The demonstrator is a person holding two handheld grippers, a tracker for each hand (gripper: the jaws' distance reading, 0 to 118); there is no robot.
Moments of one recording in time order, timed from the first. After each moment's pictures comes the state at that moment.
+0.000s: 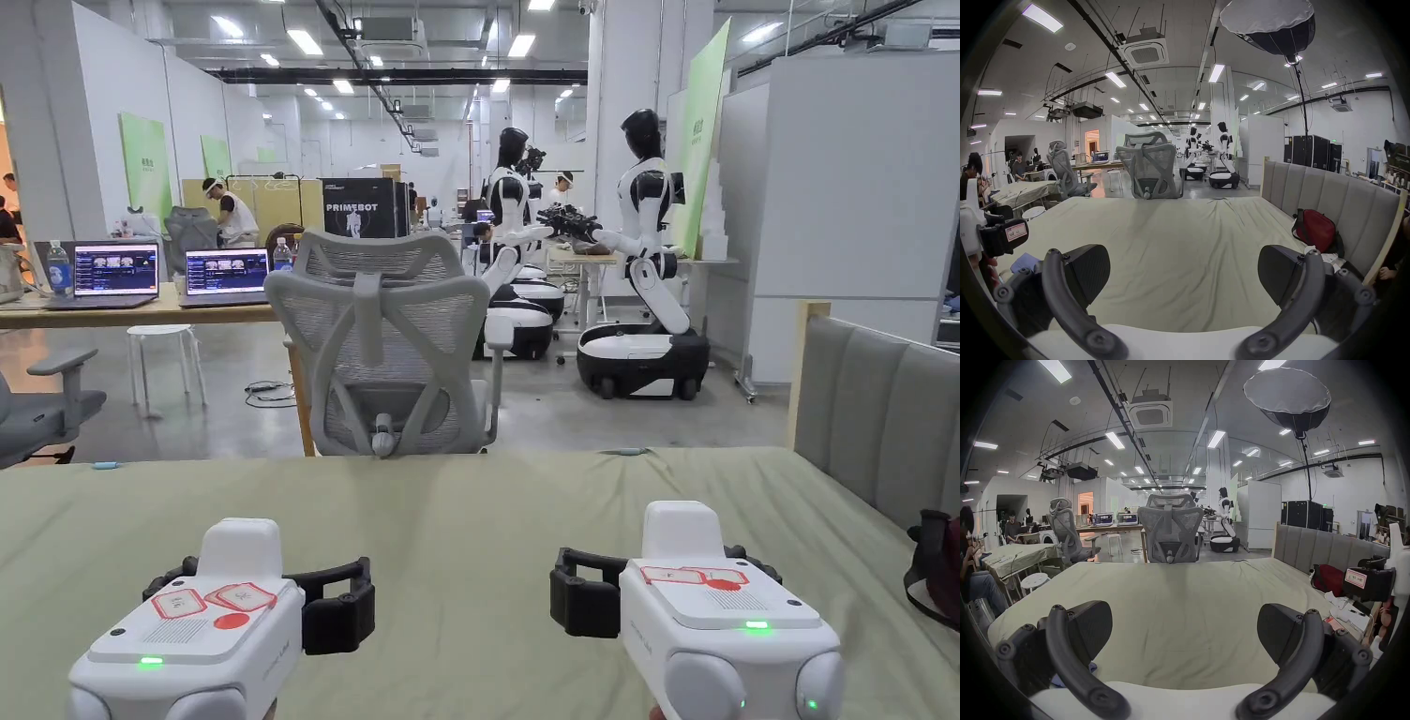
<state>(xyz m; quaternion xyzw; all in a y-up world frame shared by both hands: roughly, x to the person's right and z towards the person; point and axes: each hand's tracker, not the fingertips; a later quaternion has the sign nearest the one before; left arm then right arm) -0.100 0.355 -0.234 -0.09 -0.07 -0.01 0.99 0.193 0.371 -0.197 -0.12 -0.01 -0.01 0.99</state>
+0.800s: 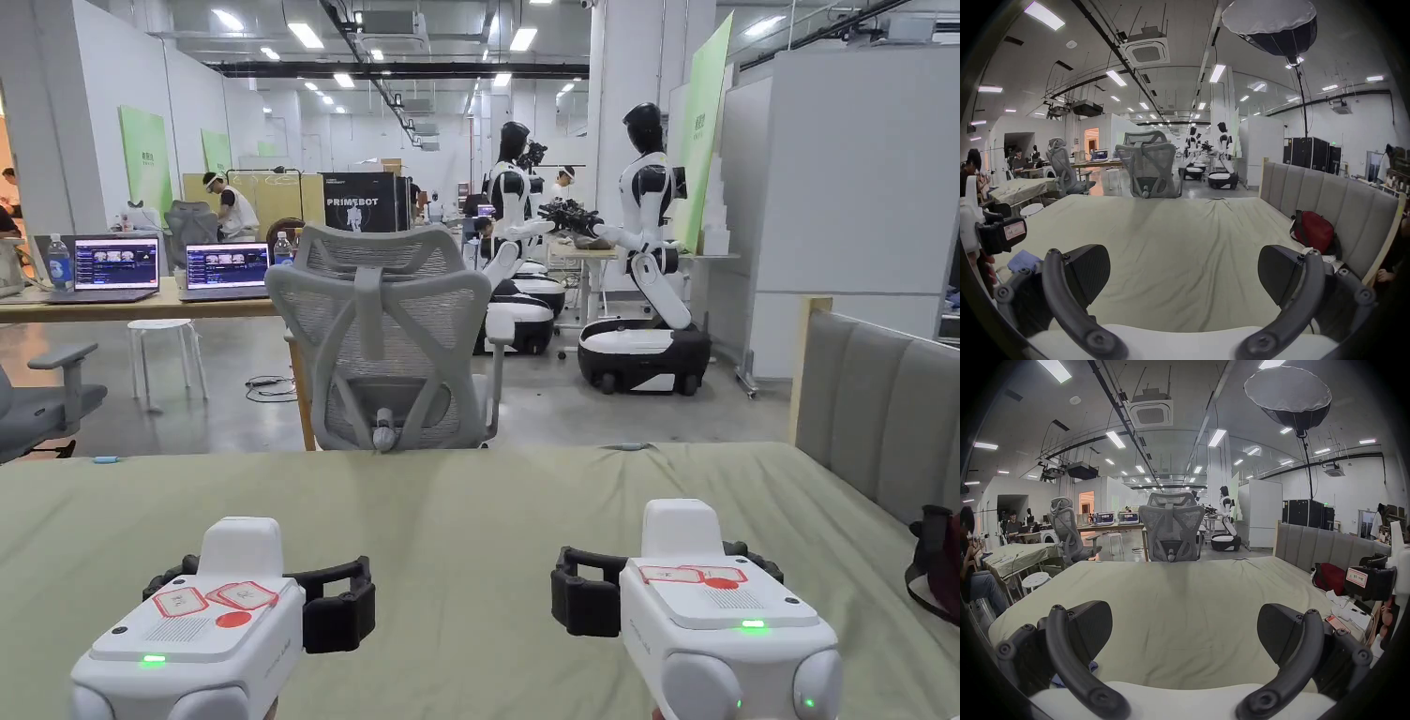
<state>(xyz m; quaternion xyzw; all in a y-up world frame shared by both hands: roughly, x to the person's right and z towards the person) -0.100 0.353 -0.236 -0.09 -0.06 -0.01 0.99 0.192 0.363 -0.208 -0.12 -0.02 0.01 0.99</state>
